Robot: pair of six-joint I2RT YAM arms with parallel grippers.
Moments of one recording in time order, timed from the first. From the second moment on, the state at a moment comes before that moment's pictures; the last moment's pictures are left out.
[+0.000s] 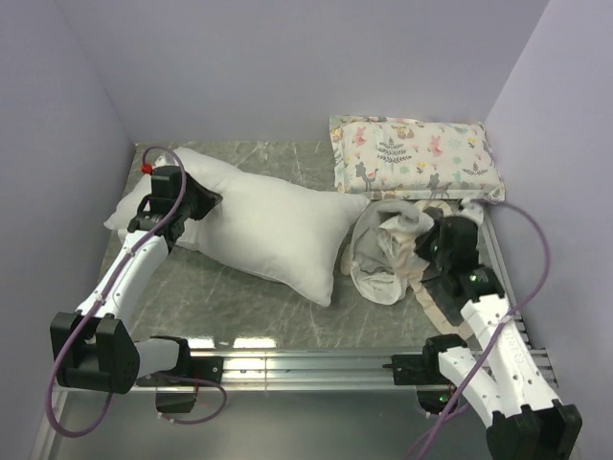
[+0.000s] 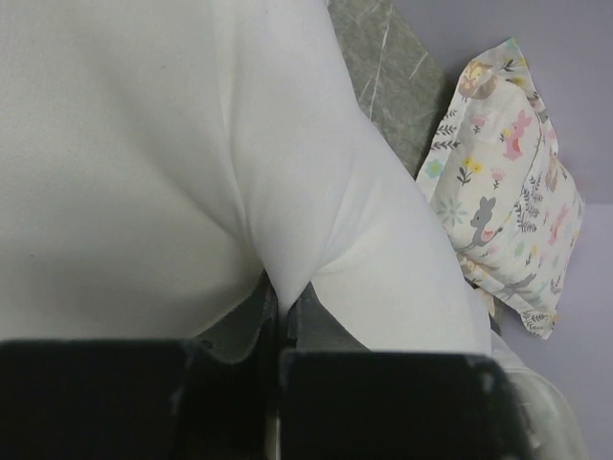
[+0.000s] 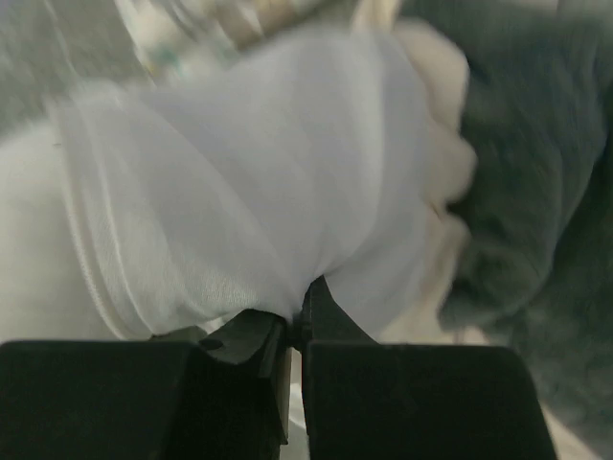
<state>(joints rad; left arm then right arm) -0.12 1.23 0.97 -0.27 0.04 -0.88 0.14 0.79 0.74 -0.50 0.19 0.57</state>
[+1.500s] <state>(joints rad) -0.32 1.00 0.99 -0.32 0.04 -0.62 0.16 1.02 1.09 -0.39 -0.02 0.51</state>
